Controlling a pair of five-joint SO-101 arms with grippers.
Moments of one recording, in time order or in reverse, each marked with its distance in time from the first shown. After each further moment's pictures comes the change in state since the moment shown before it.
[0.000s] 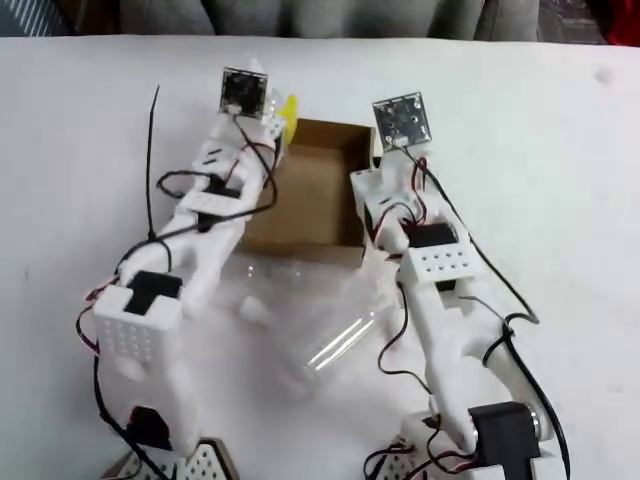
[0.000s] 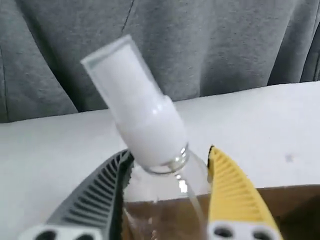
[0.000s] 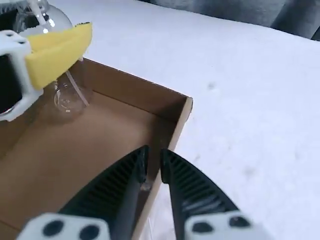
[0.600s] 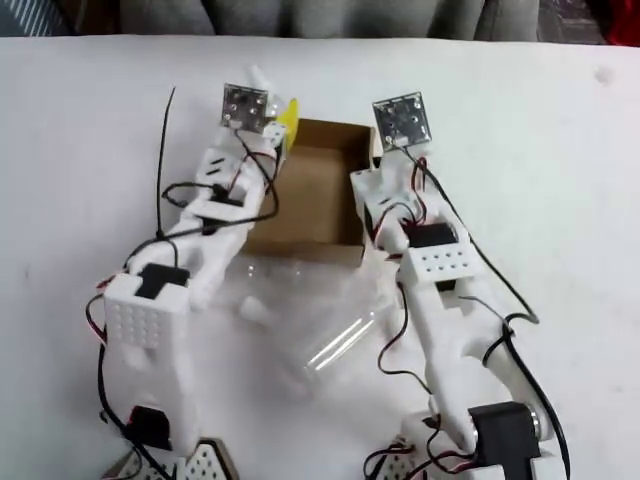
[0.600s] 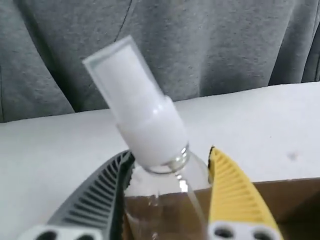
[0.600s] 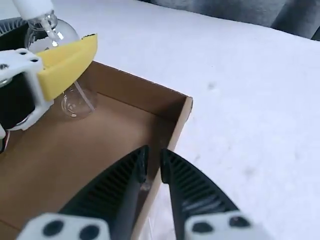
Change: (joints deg) left arm -0.1 5.5 -0.2 -7.6 0.0; right arm 0.0 0.0 0.0 0.0 0.0
